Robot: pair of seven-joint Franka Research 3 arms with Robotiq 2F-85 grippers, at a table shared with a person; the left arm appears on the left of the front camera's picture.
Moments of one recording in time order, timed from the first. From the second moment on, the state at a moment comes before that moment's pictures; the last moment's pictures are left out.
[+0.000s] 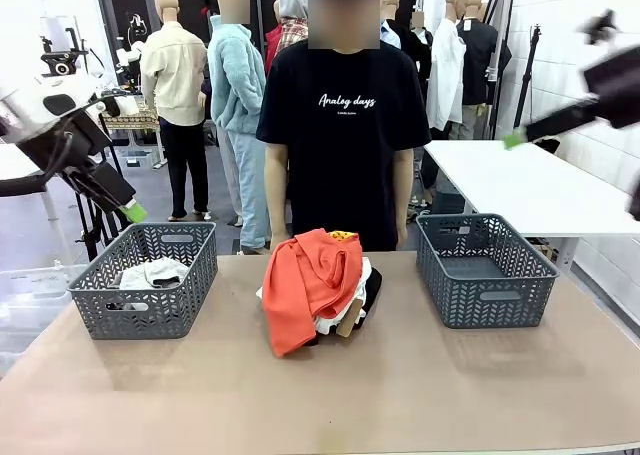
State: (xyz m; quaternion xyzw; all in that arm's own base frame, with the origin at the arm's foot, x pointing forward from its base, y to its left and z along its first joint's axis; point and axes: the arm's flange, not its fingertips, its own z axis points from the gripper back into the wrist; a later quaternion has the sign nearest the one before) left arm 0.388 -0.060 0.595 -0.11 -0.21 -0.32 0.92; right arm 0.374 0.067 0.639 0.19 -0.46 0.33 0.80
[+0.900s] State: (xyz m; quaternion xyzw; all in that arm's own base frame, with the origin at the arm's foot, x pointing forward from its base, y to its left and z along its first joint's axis) left arm 0.383 -0.058 0.600 -0.11 -0.23 -0.32 0.91; right arm 0.570 0.275 0.495 0.23 -0.34 0.43 0.80
